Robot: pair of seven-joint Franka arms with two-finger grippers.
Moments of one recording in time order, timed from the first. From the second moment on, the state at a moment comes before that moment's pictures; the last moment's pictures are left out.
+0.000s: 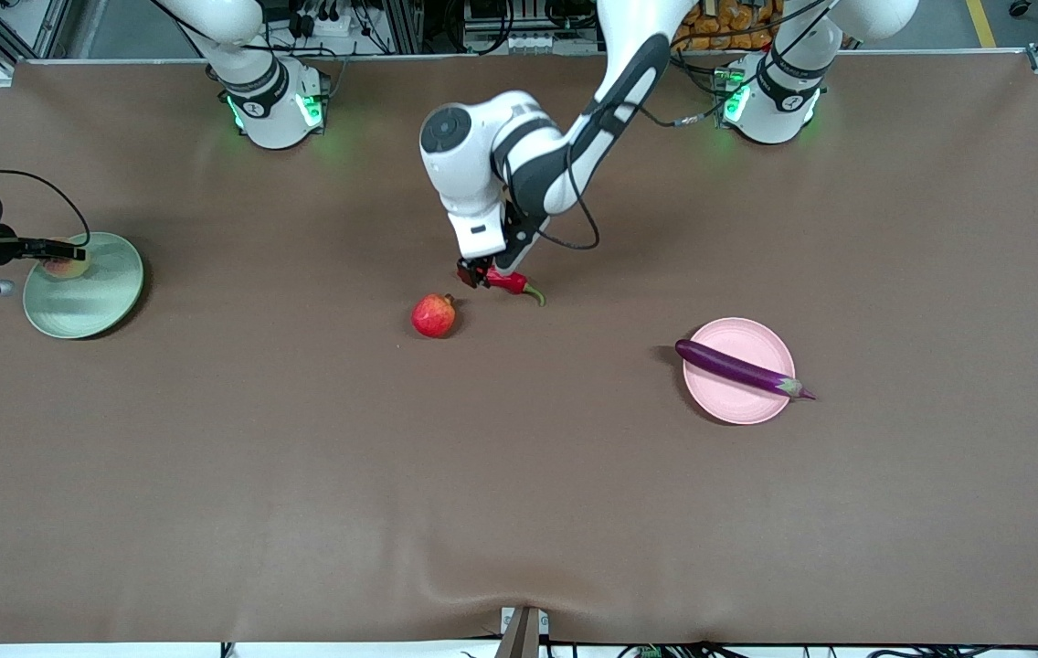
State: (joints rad) left arm -1.03 0.72 0.03 -1.50 0.12 2.12 -2.04; right arm -0.78 0.41 0.02 -2.07 -0.14 2.15 -0.60
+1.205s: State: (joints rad) left arm -1.03 0.76 0.04 -1.46 0.15 2.18 -2.03; right arm -0.24 0.39 0.05 -1.63 0.04 1.59 -0.15
